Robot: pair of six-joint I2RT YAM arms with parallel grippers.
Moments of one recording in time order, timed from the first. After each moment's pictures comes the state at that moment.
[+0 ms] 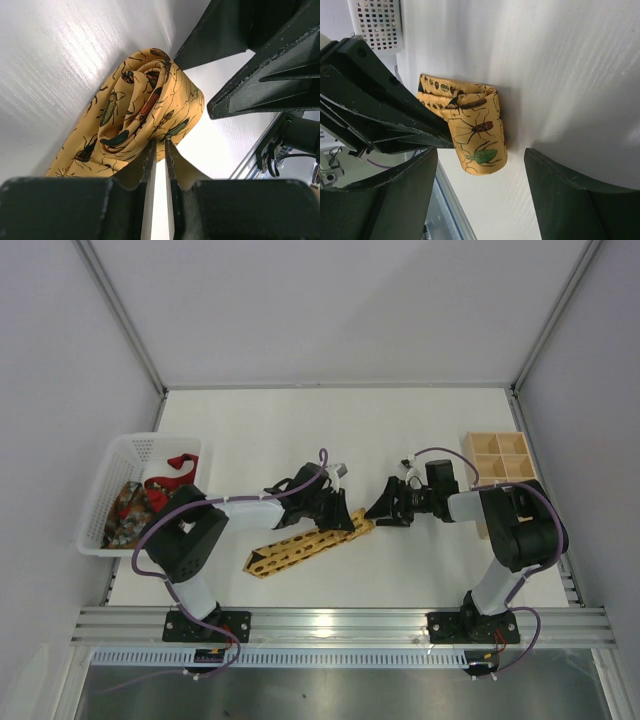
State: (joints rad) left arm -0.75 1.73 0.88 0.07 0.40 -0.63; right arm 0.23 1.72 0.64 0.24 -0.93 0.54
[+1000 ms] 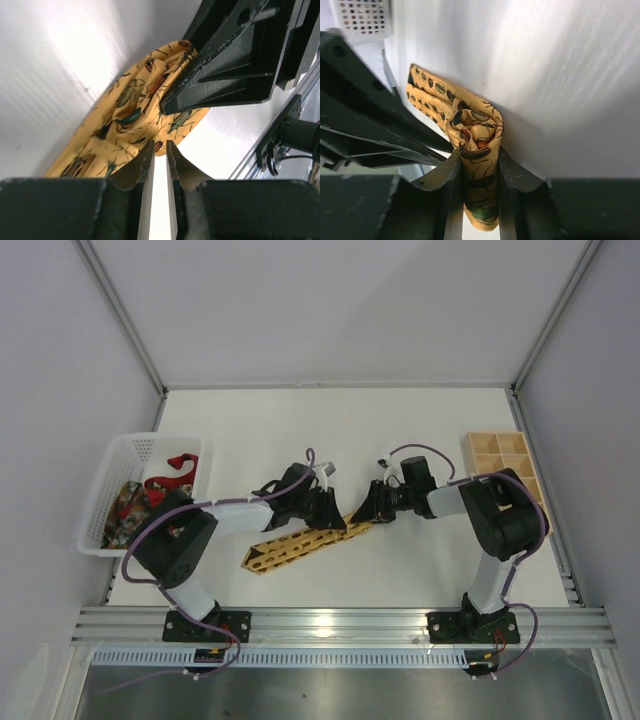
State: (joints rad) left arm -0.69 1.70 0.79 0.14 0.44 -0.63; right arm 0.37 1.85 0.73 0.33 -0.89 0.56
